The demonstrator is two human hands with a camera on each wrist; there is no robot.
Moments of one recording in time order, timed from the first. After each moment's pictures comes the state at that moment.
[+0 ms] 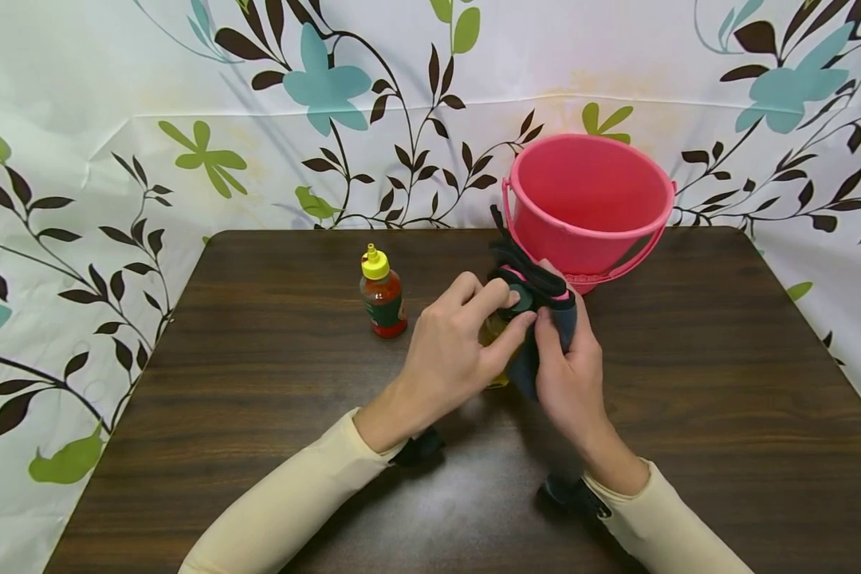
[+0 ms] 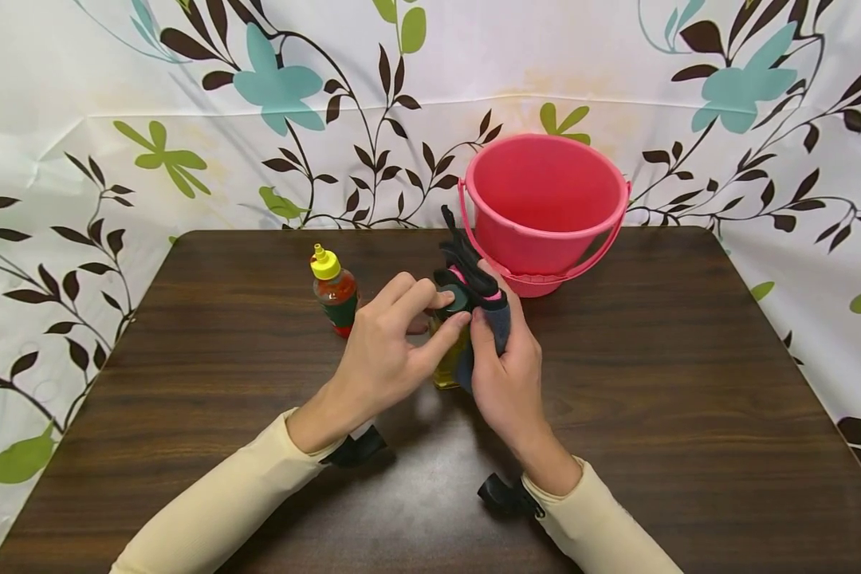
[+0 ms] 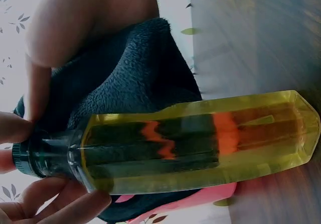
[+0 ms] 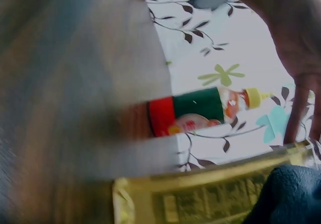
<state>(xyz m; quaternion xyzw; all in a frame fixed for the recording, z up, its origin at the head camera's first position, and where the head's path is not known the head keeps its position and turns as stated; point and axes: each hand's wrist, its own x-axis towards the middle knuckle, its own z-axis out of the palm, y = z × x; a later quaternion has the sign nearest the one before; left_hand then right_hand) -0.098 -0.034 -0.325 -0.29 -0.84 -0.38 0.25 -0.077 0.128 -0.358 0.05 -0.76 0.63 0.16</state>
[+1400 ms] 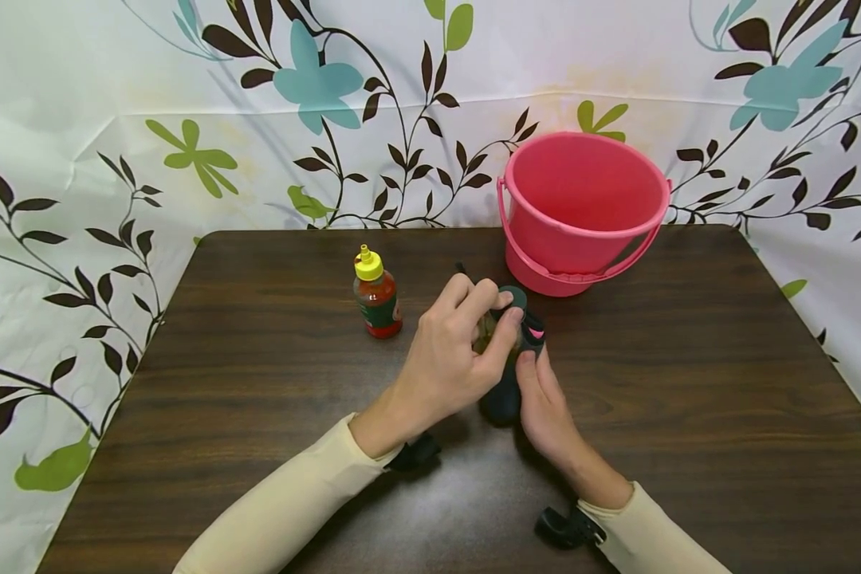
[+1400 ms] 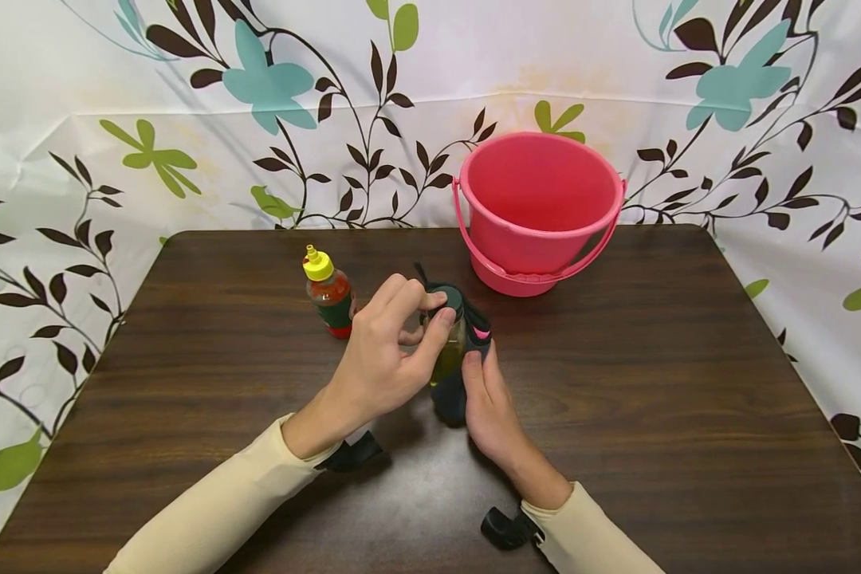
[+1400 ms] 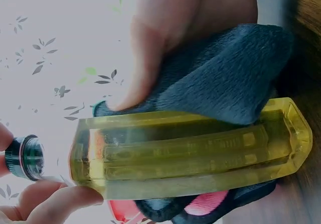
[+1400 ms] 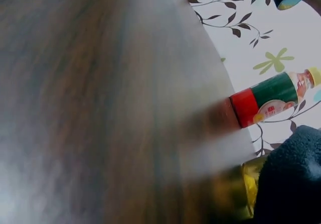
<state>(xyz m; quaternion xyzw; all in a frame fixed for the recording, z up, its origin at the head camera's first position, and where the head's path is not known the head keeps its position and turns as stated) -0.100 -0.030 -0.331 -0.31 -0.81 -0.44 0.24 -0.065 0.134 -0.422 0.08 -0.76 0.64 -0.01</state>
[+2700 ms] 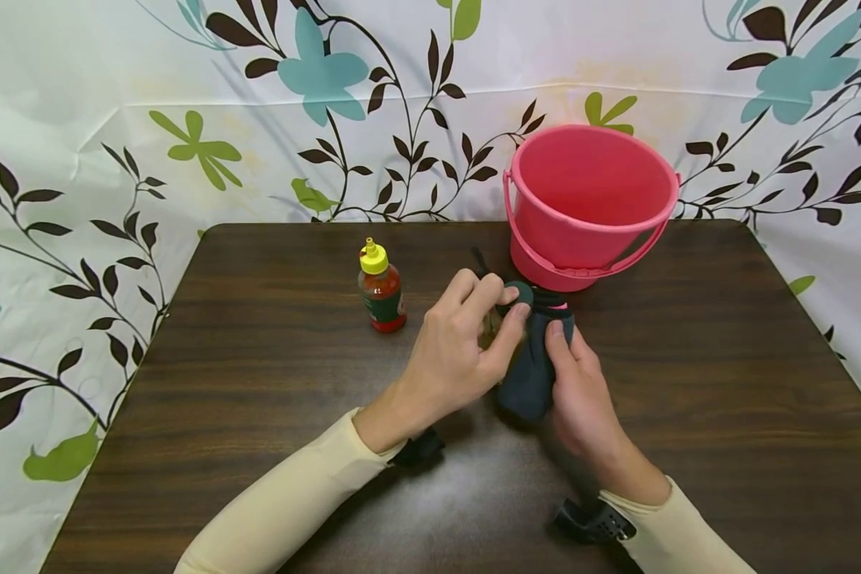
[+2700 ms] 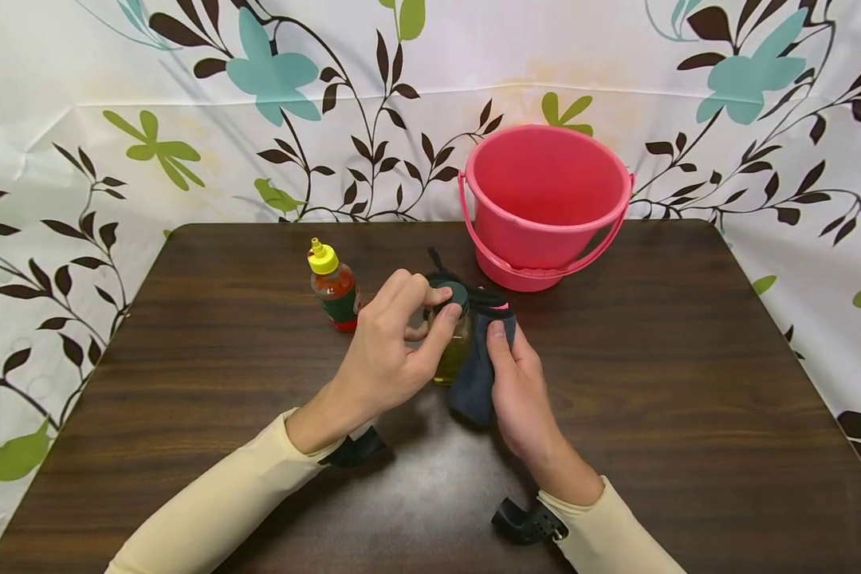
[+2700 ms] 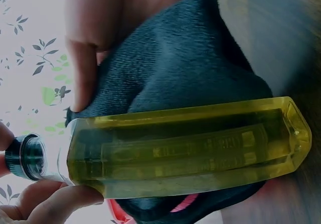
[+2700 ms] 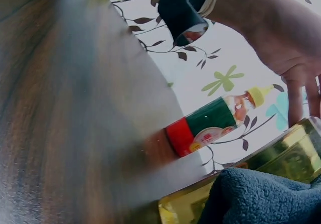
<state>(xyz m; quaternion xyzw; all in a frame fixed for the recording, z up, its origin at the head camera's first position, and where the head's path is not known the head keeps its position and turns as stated) -0.098 -0.031 -0.332 -0.30 -0.81 -0.44 0.23 -0.062 0.142 -0.374 -0.03 -0.64 0.77 -0.06</state>
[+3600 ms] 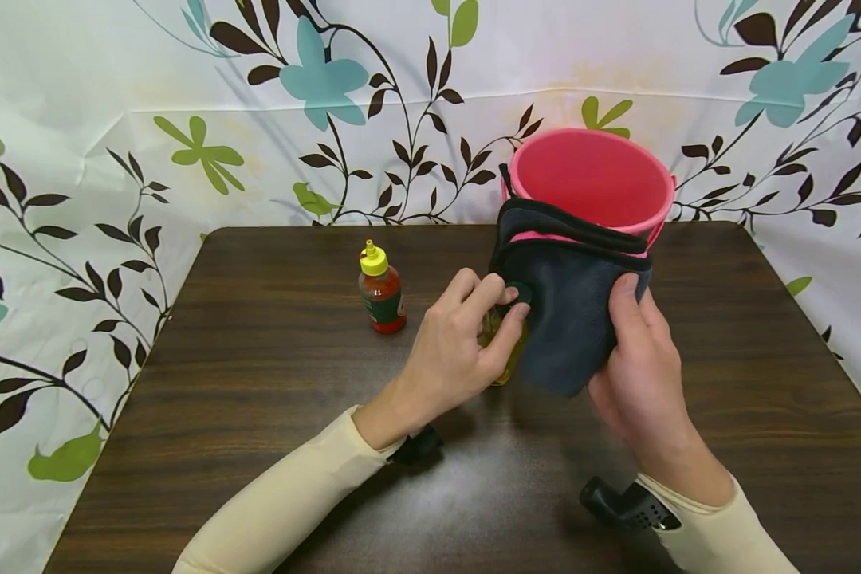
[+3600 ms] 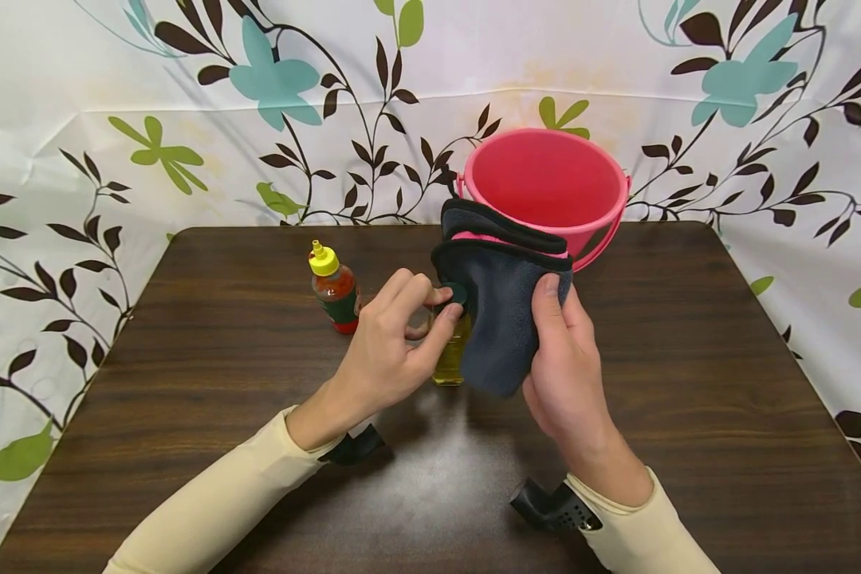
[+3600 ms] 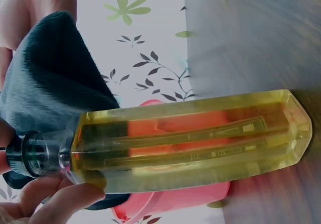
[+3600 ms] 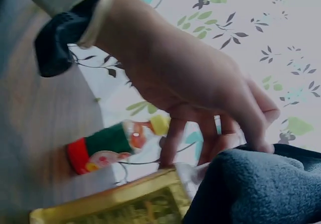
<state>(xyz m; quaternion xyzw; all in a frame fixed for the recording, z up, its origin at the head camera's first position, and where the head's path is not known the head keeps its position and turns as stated) -0.100 -0.031 -0.331 -0.31 -0.81 -0.42 0.25 -0.059 0.158 -0.297 0.08 -0.59 0.81 0.03</state>
